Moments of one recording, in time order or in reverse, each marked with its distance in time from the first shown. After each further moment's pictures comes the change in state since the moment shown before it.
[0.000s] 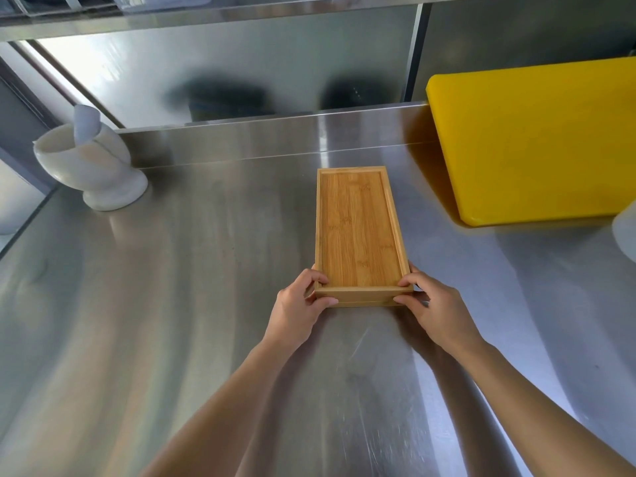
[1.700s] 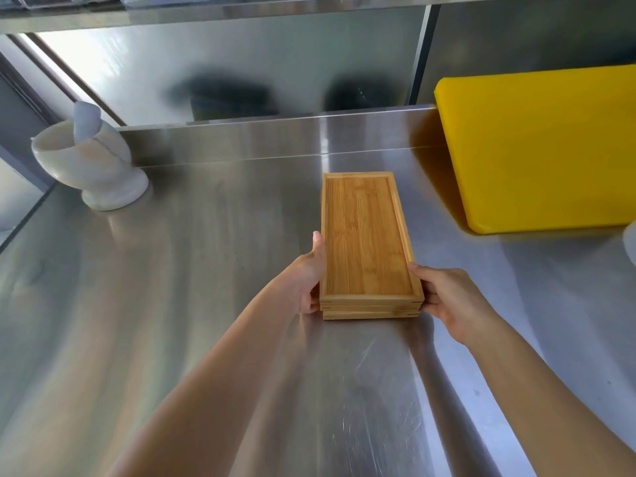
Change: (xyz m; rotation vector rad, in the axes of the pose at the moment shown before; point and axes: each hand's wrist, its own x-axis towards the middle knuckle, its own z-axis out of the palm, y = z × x) left_hand 0.070 0.047 -0.008 -0.223 -0.138 -0.898; right_hand 0.041 -0.017 -0.012 0.868 -0.065 0.752
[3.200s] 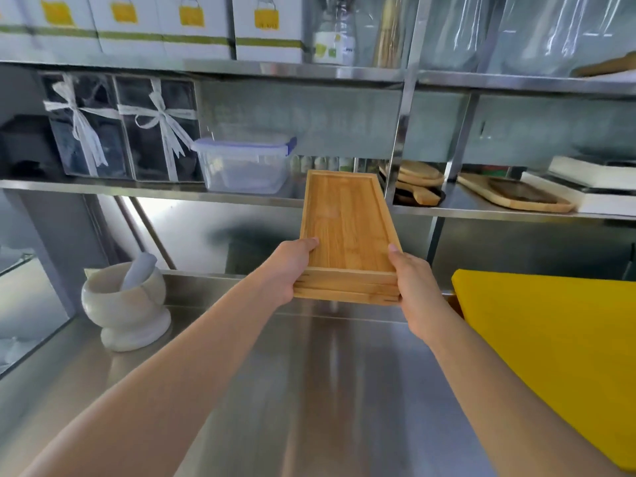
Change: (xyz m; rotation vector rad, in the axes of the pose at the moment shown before) left_hand -0.083 0.212 -0.107 -0.306 0.143 0.638; right_hand 0.008 -0.244 0.121 -0.055 -0.103 -0.613
